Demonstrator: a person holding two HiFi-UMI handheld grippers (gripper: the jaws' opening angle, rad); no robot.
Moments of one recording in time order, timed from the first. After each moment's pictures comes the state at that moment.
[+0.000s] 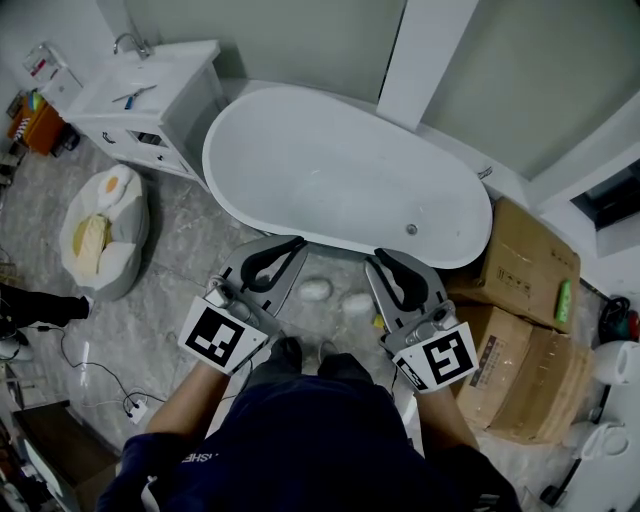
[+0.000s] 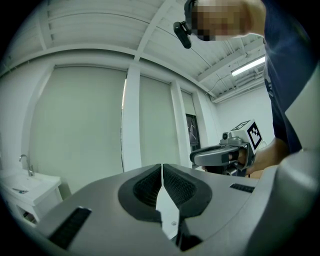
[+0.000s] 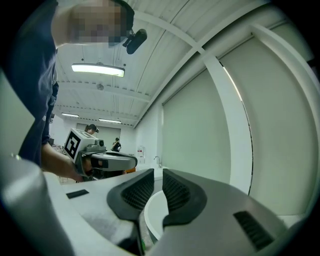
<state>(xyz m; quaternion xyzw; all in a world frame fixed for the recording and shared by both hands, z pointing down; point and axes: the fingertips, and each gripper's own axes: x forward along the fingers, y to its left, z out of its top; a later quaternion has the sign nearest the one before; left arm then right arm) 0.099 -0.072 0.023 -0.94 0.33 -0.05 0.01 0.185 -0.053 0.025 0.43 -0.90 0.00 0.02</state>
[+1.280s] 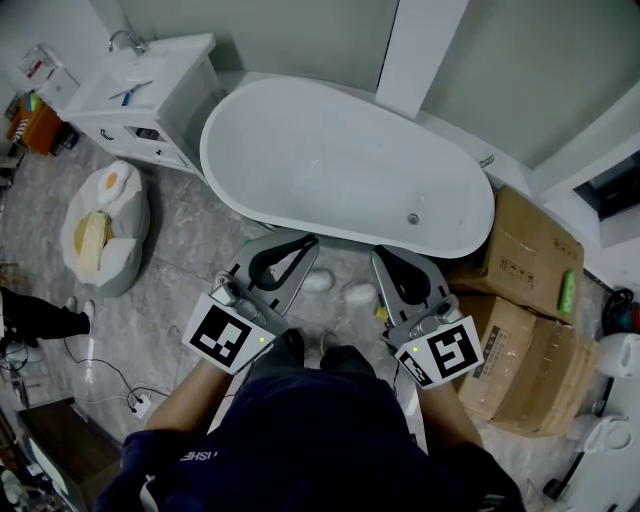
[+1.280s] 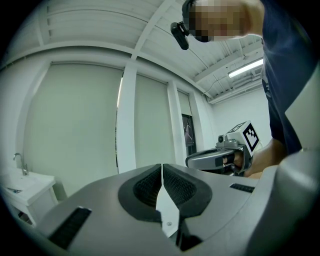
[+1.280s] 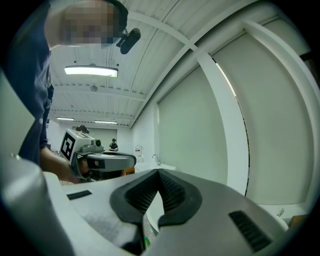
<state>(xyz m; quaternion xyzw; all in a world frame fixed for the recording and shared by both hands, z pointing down) 0.124 -0.061 0.026 -0.95 0.31 -0.06 0.01 0.201 -0.050 0.035 0.44 -0.90 0.03 0.02</state>
